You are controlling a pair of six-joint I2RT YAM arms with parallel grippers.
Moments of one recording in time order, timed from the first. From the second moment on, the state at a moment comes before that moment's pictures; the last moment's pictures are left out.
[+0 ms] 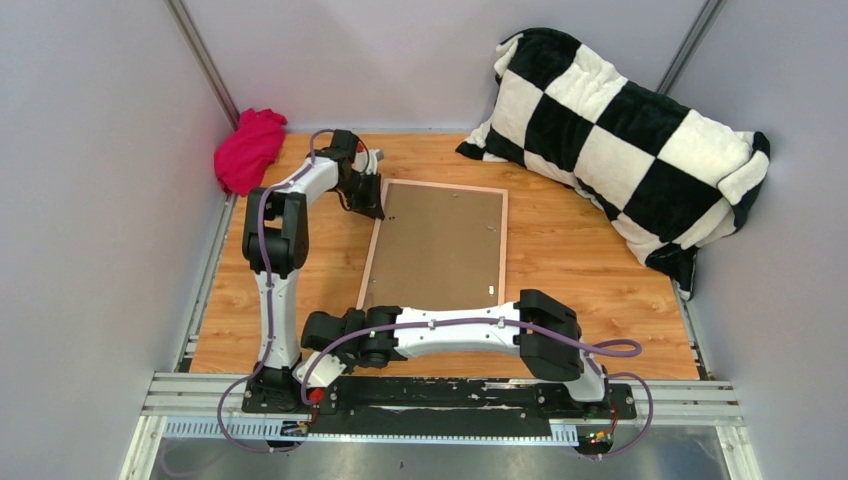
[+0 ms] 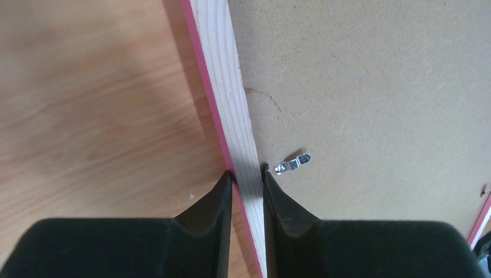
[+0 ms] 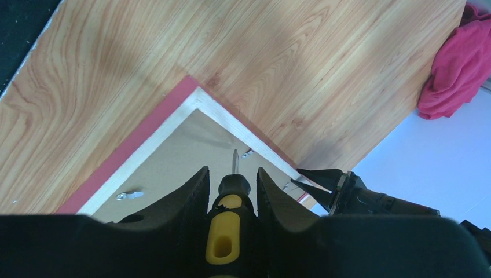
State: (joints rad) left arm -0.17 2.20 1.70 -0.69 0.42 -0.03; right arm 1.49 2.02 1.69 -0.68 0.29 -1.08
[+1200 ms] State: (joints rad) left arm -0.14 2.27 1.73 -0.57 0.60 -0.04; right arm 1.46 2.05 1.59 -0.56 0.36 -1.21
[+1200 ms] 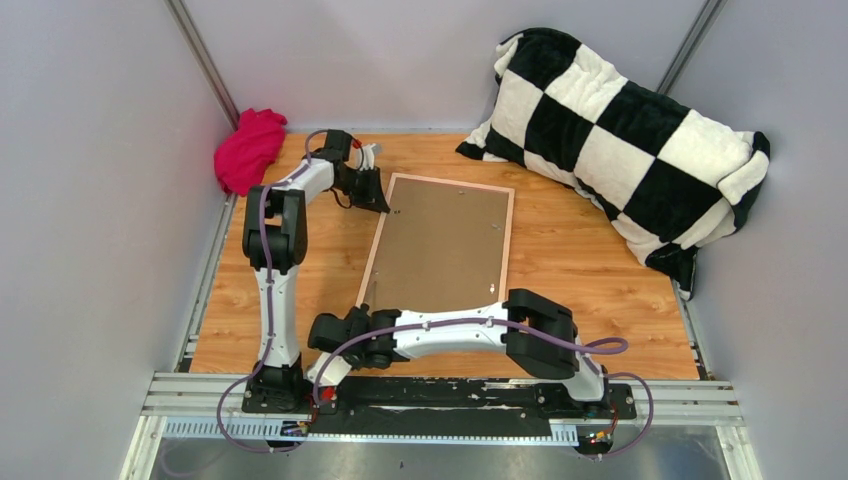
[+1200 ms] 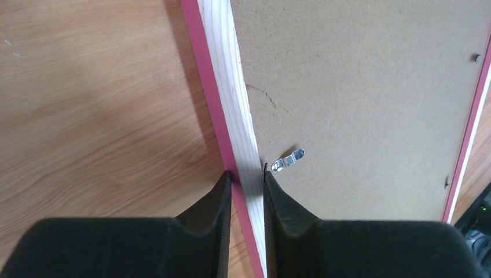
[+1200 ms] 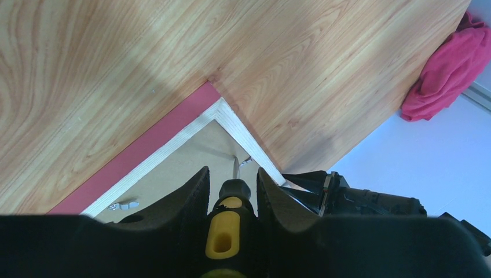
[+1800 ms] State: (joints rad) left arm -0.14 2.27 1.73 -0.56 0.61 -0.06; right arm 1.44 2.09 1.59 -0.49 0.35 -1.23
